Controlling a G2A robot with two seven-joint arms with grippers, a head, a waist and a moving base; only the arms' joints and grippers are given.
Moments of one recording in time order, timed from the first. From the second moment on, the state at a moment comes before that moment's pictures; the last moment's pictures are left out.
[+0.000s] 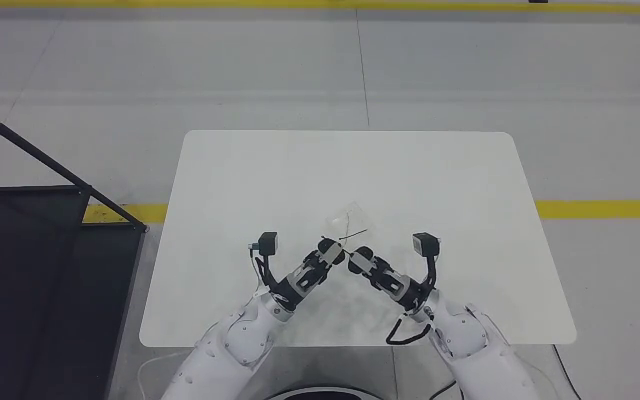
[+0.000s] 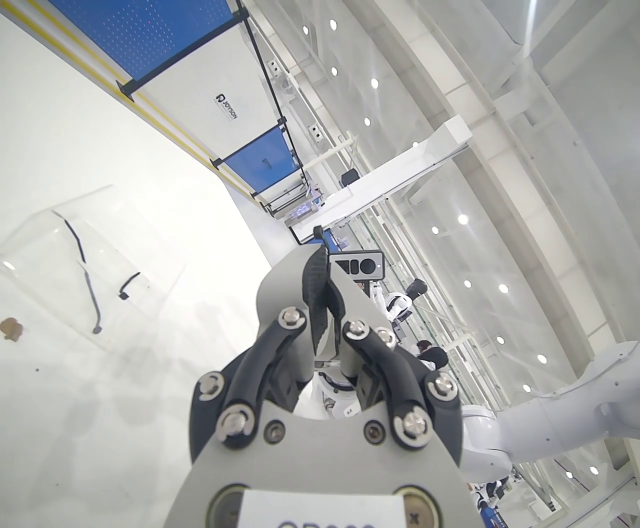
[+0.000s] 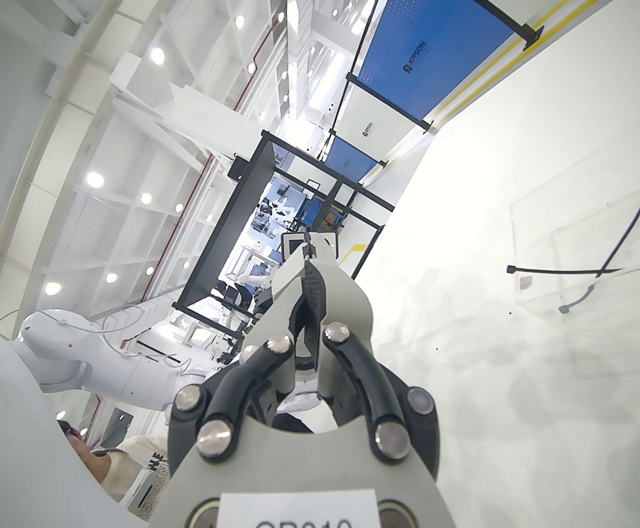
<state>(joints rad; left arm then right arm) 1.32 -1.28 -1.00 -1.43 0.26 -0.74 0.05 -1.29 -1.16 1.09 -1.46 0.04 -0.78 0.42</state>
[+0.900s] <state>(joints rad) 1.38 -1.27 -1.13 -1.50 0.53 -0.78 0.14 -1.34 -1.14 1.22 -1.52 0.02 -0.76 0.42</state>
